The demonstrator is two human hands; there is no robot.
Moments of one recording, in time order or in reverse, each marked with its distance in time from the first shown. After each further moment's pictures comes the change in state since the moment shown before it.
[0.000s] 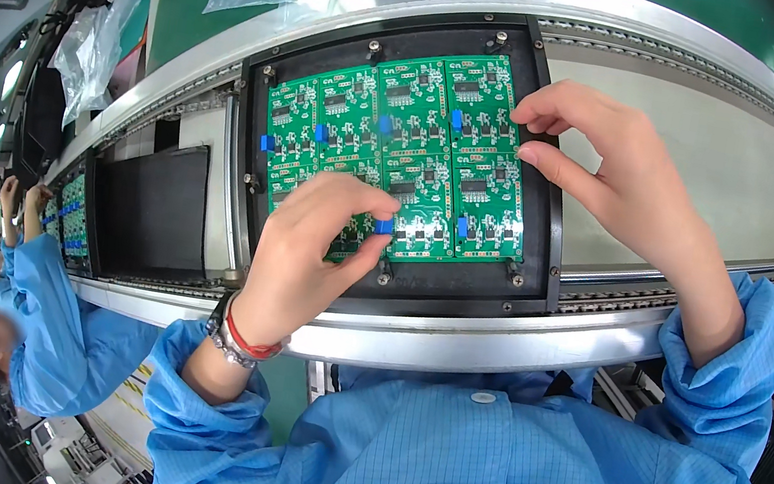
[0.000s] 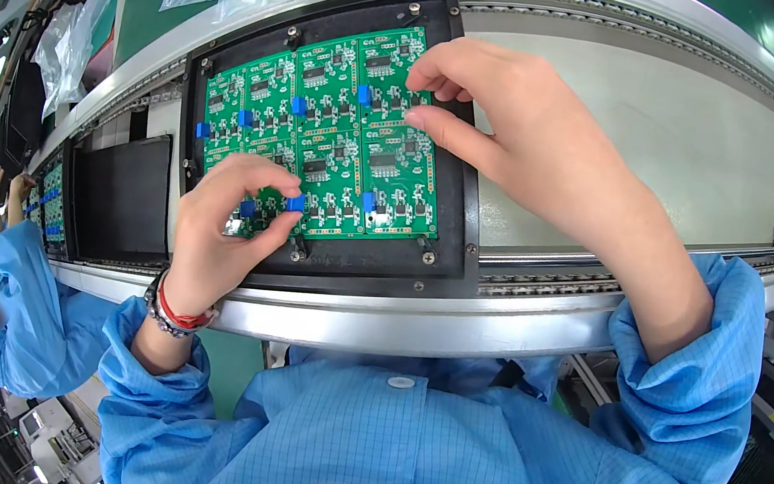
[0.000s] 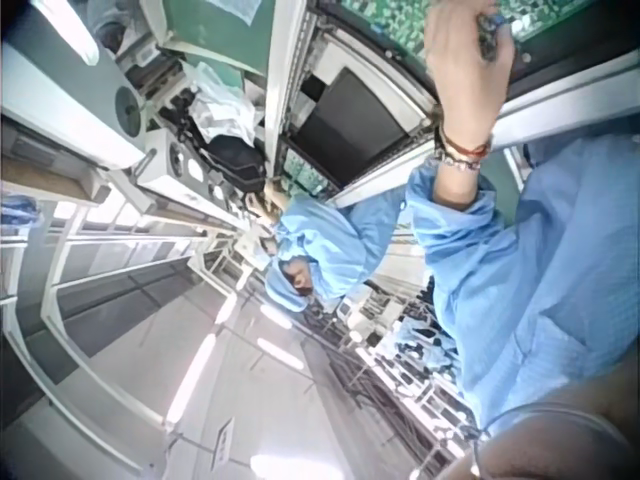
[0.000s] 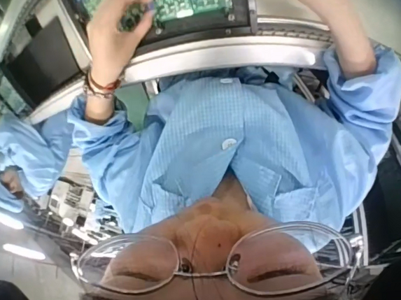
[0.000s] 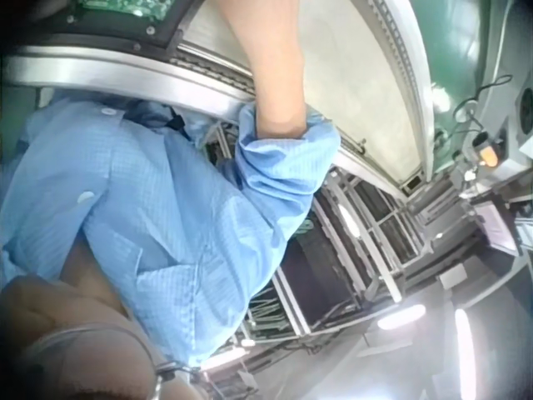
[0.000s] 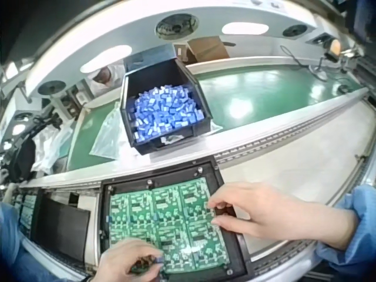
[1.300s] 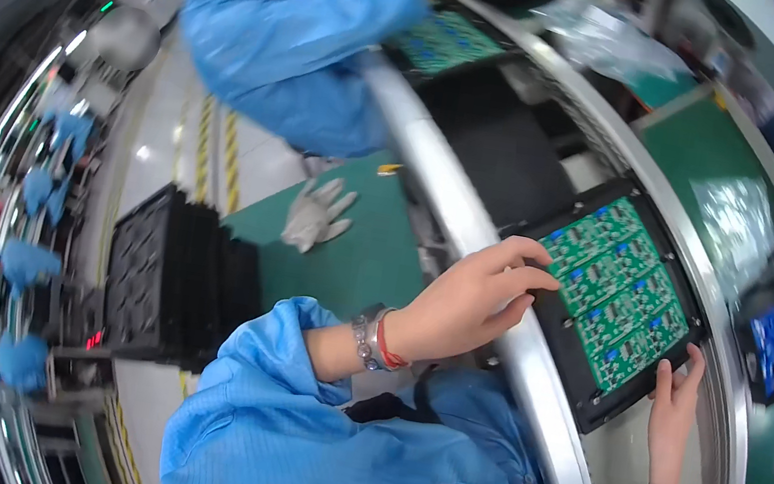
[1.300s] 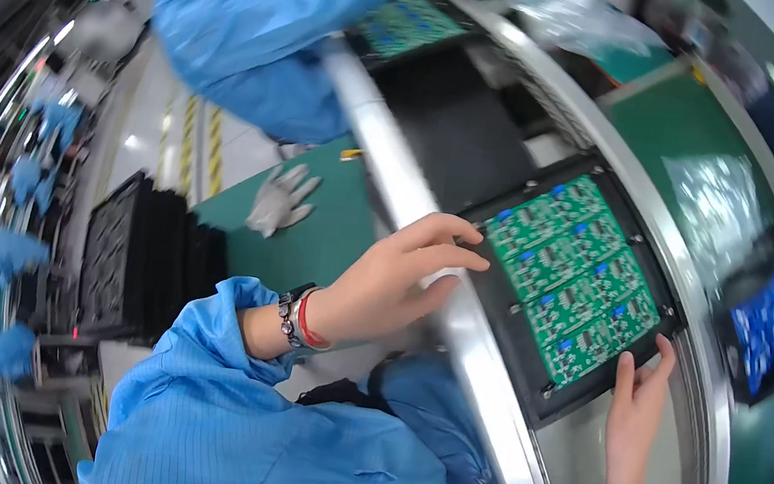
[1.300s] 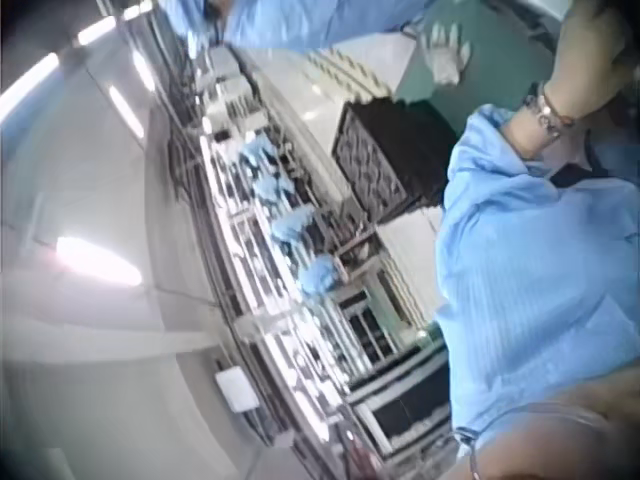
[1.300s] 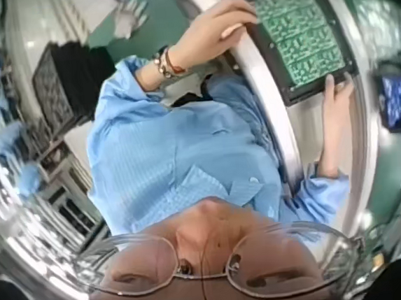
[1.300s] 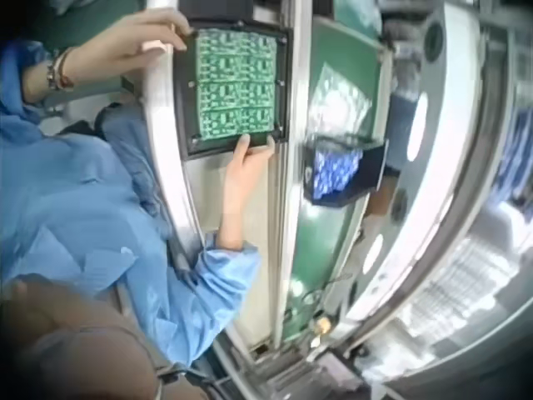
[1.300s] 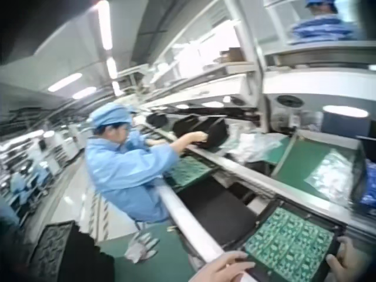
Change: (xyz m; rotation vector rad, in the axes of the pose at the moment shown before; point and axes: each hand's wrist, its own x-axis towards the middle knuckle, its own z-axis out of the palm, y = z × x) left_hand -0.129 0.119 -0.001 0.107 0.746 -0.355; right_hand -0.005 -0.005 0.020 -0.007 -0.116 0.111
